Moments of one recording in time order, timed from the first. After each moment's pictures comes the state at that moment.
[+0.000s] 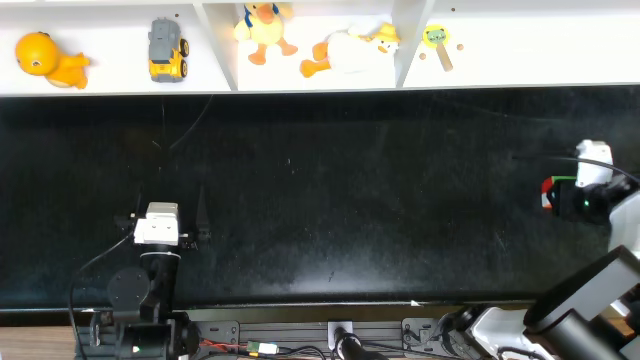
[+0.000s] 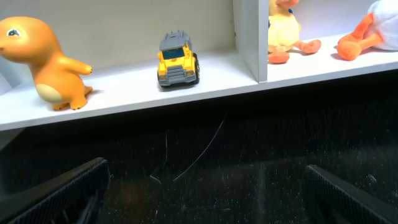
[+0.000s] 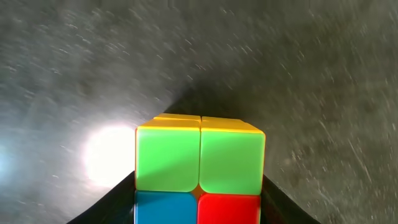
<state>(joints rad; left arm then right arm) 0.04 0.01 0.01 -0.08 0.07 0.16 -0.77 1.60 1.00 -0.67 -0.23 -0.76</state>
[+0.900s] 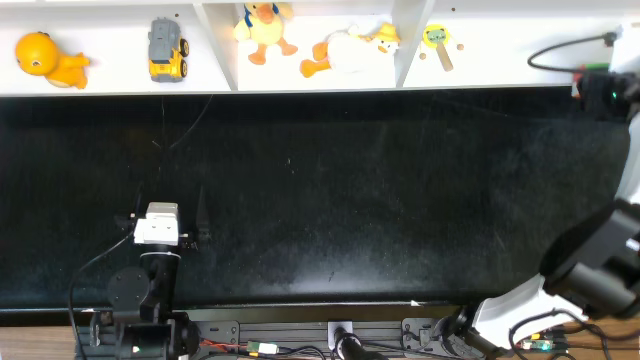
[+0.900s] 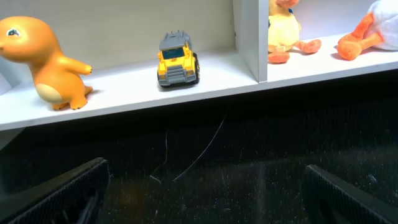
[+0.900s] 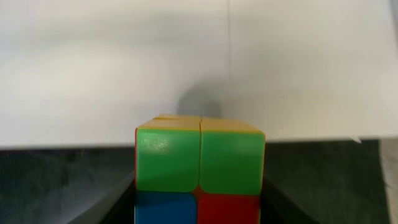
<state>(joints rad) 0.04 0.01 0.01 -0.08 0.07 0.16 -0.55 1.90 1.66 -0.72 -0.20 -0.50</state>
